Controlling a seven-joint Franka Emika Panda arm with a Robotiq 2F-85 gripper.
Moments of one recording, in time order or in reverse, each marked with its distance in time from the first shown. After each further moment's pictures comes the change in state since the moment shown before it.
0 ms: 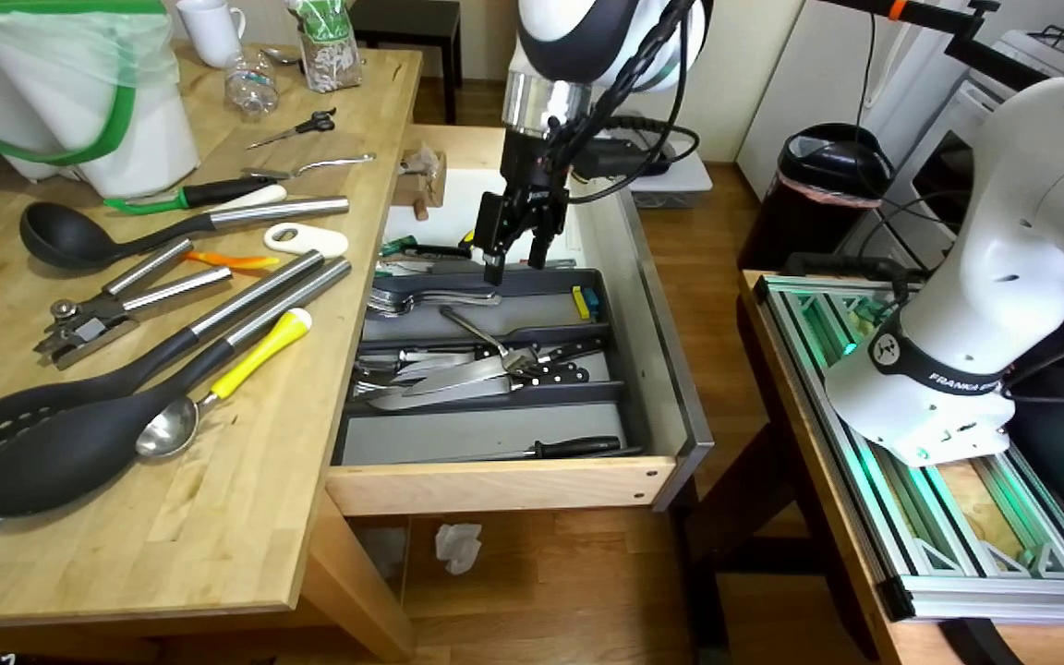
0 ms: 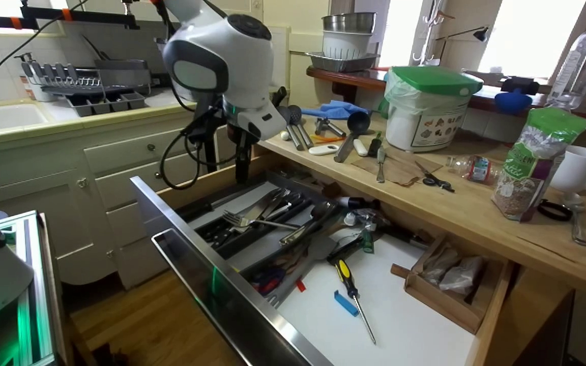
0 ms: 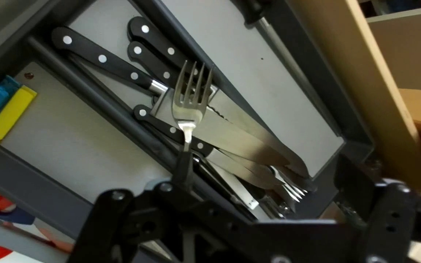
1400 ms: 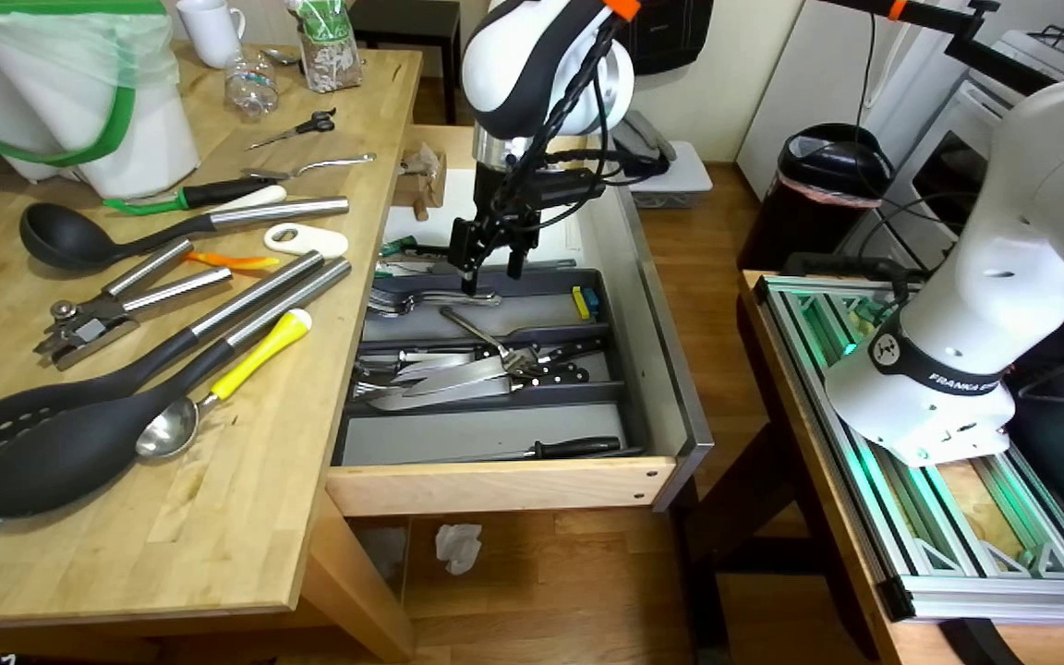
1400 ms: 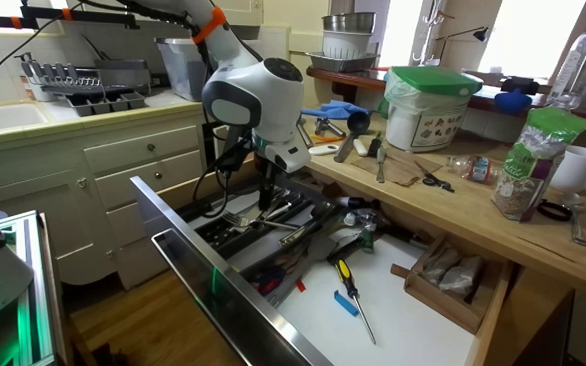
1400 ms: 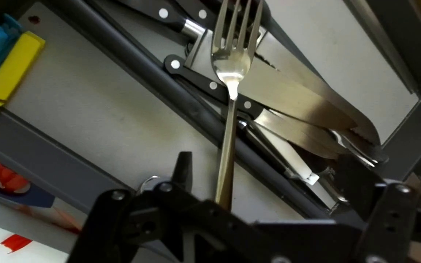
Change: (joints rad) arm -0.189 0.250 0.141 0.173 -0.013 0.058 0.028
